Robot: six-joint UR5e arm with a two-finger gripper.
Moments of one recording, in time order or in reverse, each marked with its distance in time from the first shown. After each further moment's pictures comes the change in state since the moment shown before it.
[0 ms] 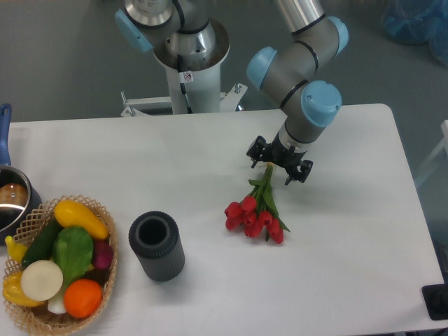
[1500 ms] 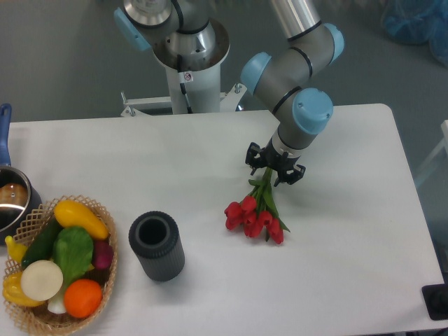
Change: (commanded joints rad) arm -0.011 -0.009 0.015 0.005 0.020 -0.058
